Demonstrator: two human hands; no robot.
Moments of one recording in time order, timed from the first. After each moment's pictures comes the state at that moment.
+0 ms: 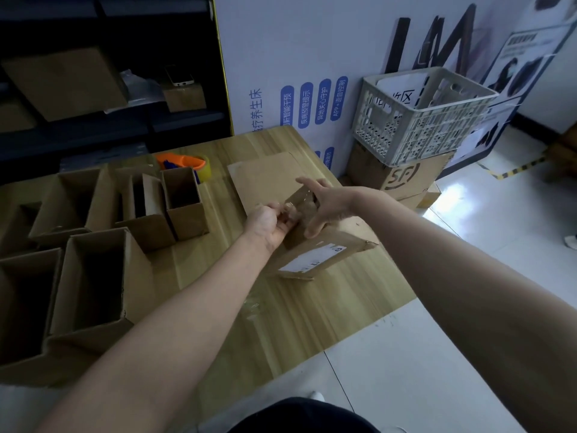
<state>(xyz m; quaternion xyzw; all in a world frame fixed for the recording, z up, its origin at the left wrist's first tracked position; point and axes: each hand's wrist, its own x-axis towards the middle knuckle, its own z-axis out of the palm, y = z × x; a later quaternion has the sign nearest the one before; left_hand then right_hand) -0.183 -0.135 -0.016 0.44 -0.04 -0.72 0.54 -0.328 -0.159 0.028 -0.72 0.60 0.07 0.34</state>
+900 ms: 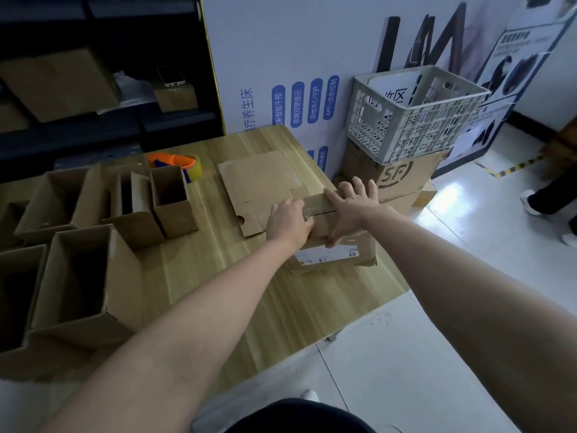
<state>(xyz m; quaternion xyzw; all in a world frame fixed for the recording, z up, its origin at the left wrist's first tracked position) -0.241 -0.120 -0.042 0.63 -0.73 -0.16 0.22 -0.394 -0.137 -0.007 -0.74 0.65 0.17 0.04</state>
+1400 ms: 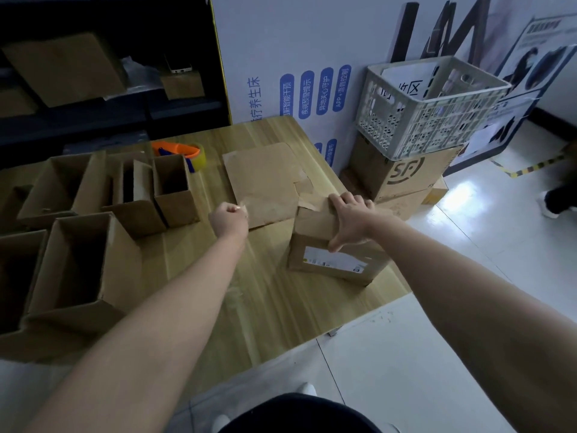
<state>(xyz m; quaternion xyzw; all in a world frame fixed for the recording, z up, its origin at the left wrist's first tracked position) -0.161 -0.144 -0.083 0.77 -0.30 -0.34 0.45 -0.409 -0.136 -0.031 -0.77 0.61 0.11 0.15</state>
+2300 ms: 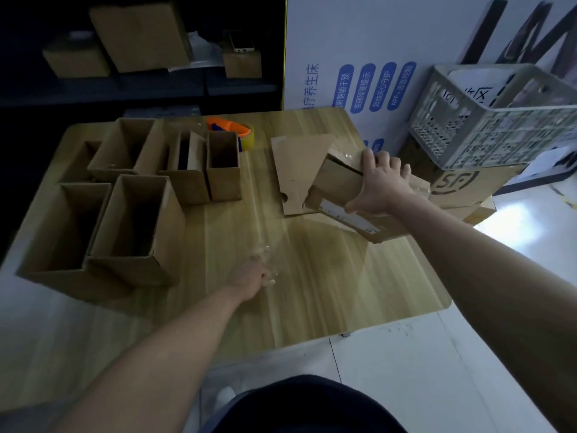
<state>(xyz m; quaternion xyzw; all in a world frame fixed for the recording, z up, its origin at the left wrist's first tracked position) -0.097 -0.036 -0.164 0.63 -0.71 -0.31 0.00 -0.343 -0.164 -0.006 -0.77 0.64 0.01 0.02</state>
